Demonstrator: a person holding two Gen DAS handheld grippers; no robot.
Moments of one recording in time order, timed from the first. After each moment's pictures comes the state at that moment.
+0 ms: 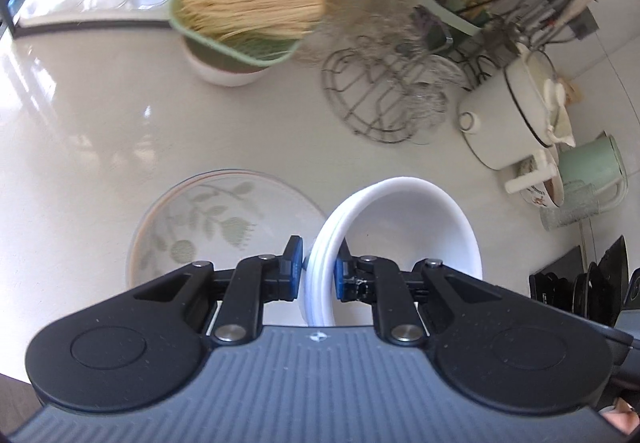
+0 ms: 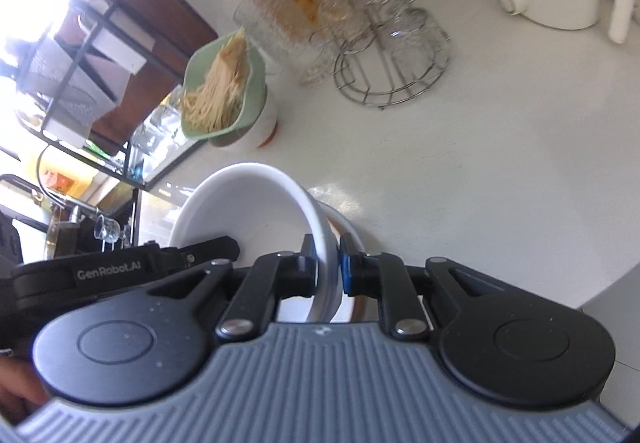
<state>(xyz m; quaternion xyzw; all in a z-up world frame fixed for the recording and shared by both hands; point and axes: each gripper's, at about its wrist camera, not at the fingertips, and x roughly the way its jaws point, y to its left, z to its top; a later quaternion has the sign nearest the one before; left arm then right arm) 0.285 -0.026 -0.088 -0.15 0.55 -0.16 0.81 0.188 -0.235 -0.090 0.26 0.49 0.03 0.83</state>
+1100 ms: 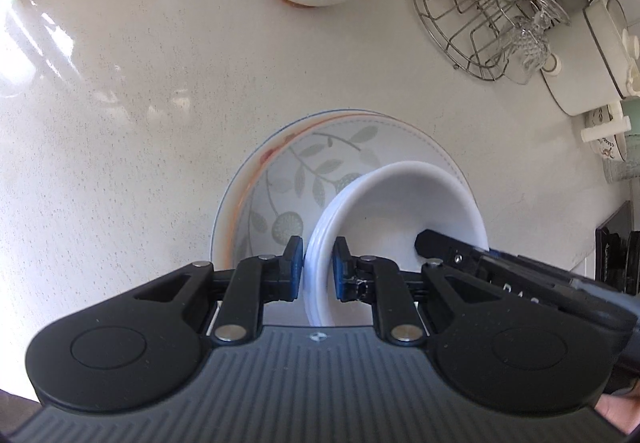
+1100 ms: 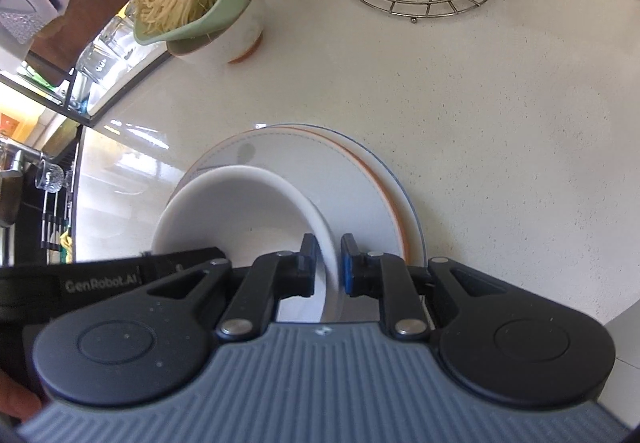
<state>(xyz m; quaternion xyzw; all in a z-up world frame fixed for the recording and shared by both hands) 0.317 0.014 -0.168 -0.09 0.63 -0.15 0.76 0.225 -0.164 -0.167 0.20 0.57 0.01 0.80</state>
